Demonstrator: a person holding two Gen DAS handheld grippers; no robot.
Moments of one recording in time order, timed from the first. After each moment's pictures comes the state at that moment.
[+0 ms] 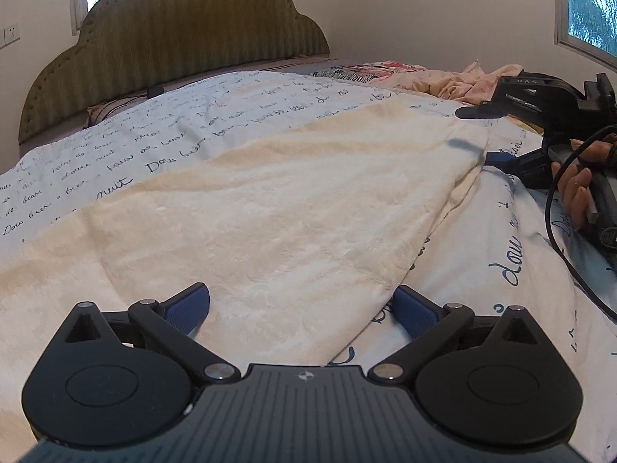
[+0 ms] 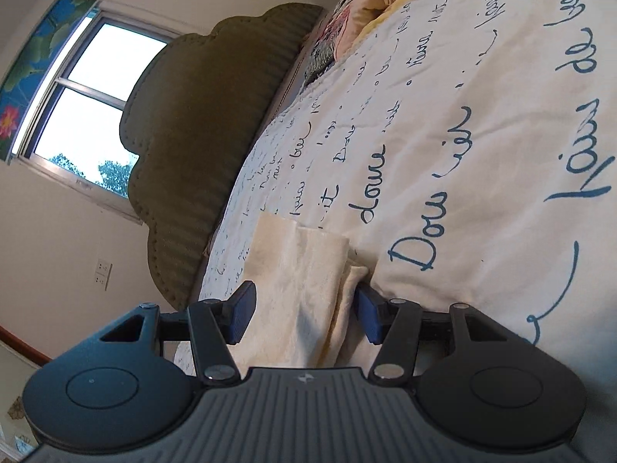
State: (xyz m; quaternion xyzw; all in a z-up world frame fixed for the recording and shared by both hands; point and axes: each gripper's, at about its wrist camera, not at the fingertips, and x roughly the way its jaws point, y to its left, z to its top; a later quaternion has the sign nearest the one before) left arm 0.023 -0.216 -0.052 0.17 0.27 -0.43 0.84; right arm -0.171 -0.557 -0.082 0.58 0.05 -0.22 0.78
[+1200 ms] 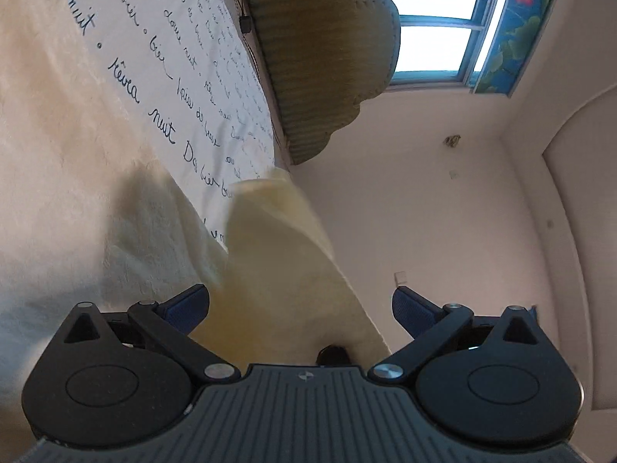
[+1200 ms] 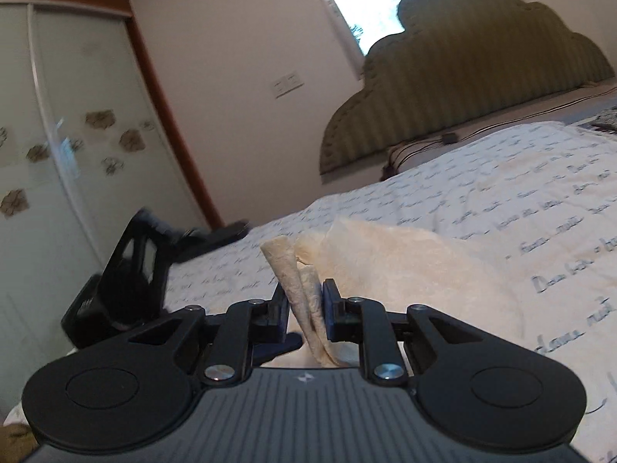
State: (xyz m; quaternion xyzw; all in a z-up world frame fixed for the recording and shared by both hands) left arm 0.161 -0.104 -0.042 -0.47 0.42 -0.44 0.64; right arm -0.049 -0.345 0.029 0.21 0.15 0.05 0.96
